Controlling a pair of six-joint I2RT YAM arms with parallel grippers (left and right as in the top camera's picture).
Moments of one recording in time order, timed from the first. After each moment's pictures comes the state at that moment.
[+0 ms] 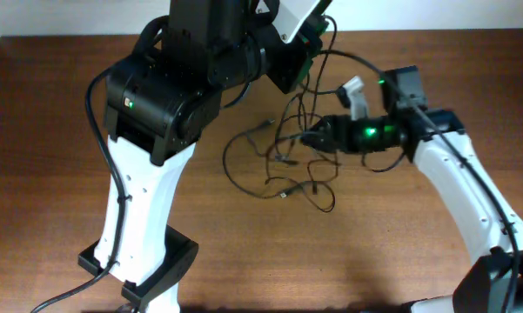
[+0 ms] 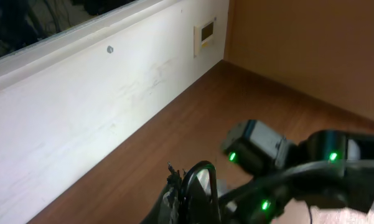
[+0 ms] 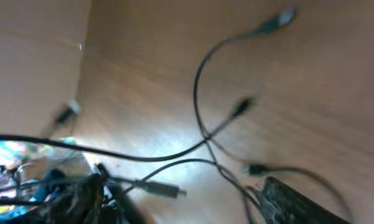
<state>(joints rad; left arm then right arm) -0.57 1.99 2.91 -1.31 0.29 0.16 0.15 1.61 1.30 -0.75 -0.82 0.17</state>
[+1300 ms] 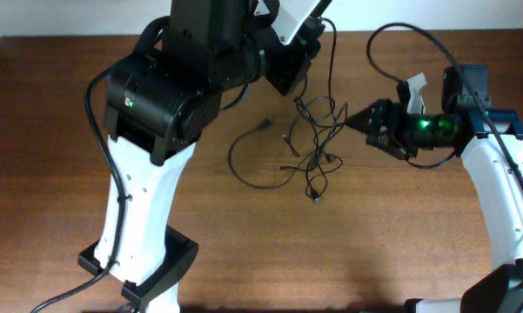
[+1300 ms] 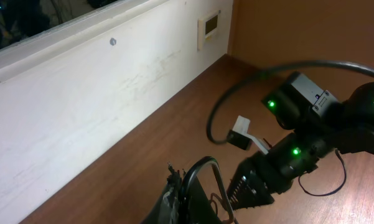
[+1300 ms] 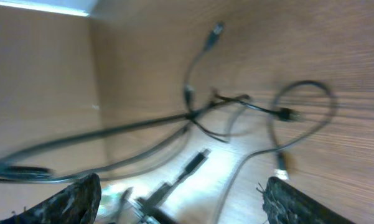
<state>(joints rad) -0.57 1.99 2.91 -1.33 0.27 0.16 -0.08 1.56 1.34 -0.92 -0.87 0.38</state>
